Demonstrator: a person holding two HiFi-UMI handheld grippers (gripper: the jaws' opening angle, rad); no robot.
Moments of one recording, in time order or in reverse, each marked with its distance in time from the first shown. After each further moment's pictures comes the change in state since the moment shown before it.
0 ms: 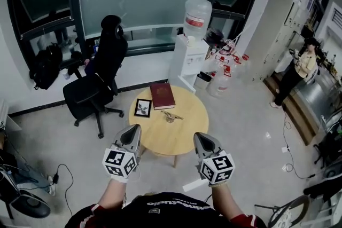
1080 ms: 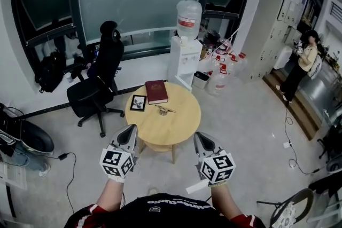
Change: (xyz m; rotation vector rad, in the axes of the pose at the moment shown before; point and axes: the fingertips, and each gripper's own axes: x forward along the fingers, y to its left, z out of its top) left arm -0.060 -0.106 0.016 0.078 -0.009 0.022; right arm -0.127 -0.018 -0.008 0.068 -0.071 -0.001
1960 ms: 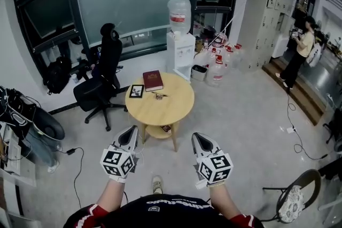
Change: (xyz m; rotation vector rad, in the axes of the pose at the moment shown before) left arm -0.121 -0.143 -0.011 0.020 0.036 -0.024; right arm -0.180 0.028 -0.051 0.059 -0.042 0.000
